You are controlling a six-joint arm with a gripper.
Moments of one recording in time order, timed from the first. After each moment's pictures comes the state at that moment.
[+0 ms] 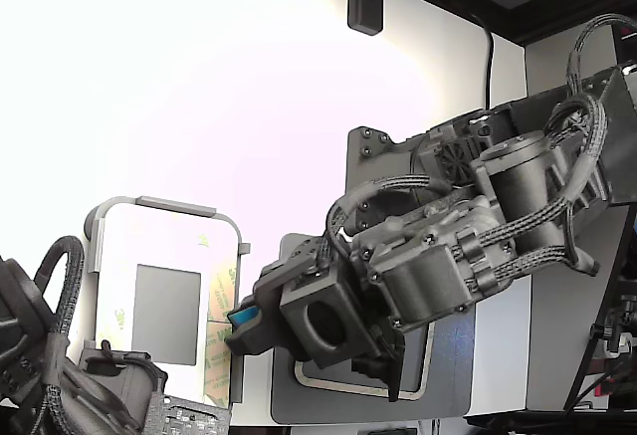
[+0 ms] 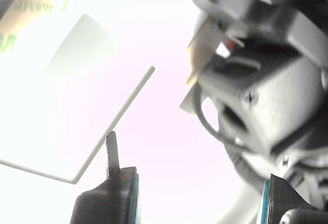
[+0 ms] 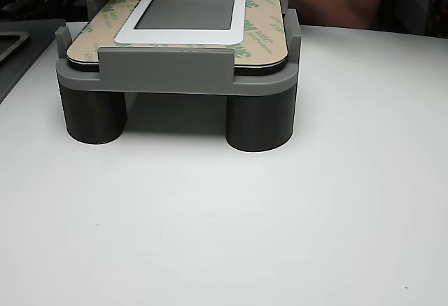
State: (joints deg) arm 27.4 116.3 117.3 50.9 -2.9 -104.3
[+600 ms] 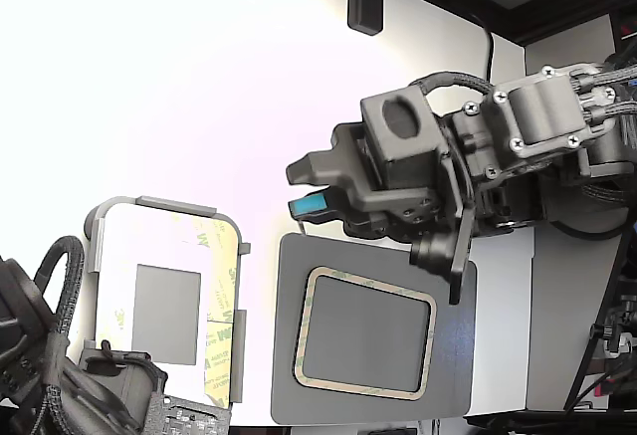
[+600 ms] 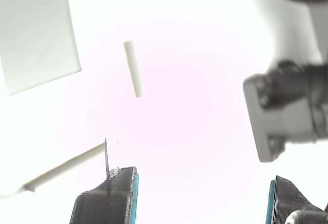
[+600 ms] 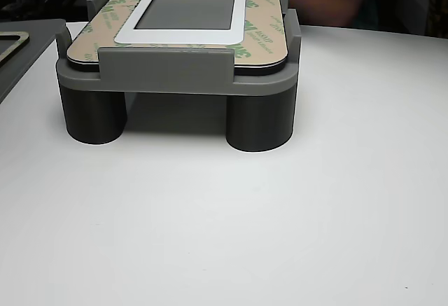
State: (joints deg) arm 9.2 146.4 131.5 52.7 -7.4 -57.3
